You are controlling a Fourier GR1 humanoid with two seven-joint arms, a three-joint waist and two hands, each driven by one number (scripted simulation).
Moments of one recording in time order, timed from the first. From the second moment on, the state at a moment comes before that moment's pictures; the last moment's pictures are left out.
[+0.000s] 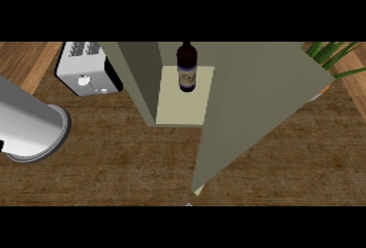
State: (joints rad) left arm 0.46 0.80 -0.13 -2.09 0.95 0.19 -0.56; right arm -0.24 -0.15 0.89 -2.39 0.13 -0.29 0.74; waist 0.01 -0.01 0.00
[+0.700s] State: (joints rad) left arm 0.37 0.75 -0.15 -2.06 0.94 0.18 -0.51; right arm -0.72 -0.07 0.78 -2.11 -0.10 -0.49 0.73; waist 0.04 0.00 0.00
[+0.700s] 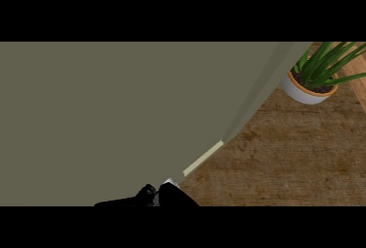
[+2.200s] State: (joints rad) left arm 0.31 0.65 -0.11 -2.06 0.85 0.20 -0.40; right arm -1.21 -0.01 0.37 -1.15 -0.22 -0.19 0.23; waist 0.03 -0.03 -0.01
